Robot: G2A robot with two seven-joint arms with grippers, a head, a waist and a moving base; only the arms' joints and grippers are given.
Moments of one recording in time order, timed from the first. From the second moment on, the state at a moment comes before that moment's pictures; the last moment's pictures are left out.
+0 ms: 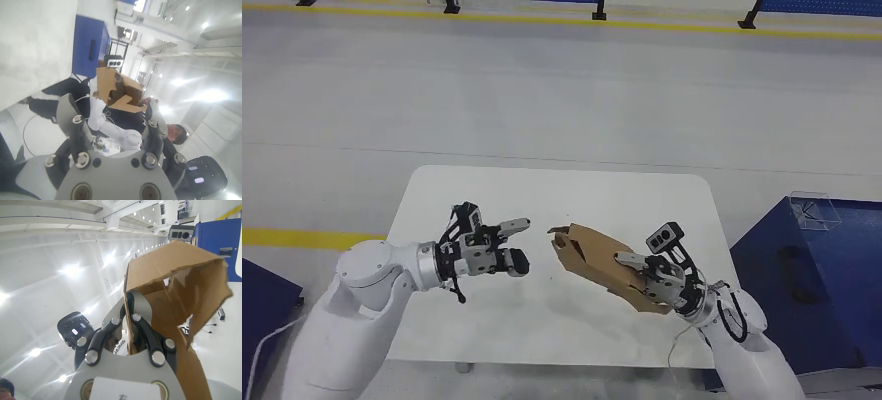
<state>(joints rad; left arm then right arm) 1.06 -1.10 -1.34 -1.68 -0.65 0.38 -0.96 -1.36 -1.13 1.40 -1.70 0.95 0.06 1.03</state>
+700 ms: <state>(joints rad) 1.20 -1.10 -1.36 -1.96 -0.64 0.08 -0.97 -1.43 -1.13 1.37 -1.78 0.57 -0.39 0.95</state>
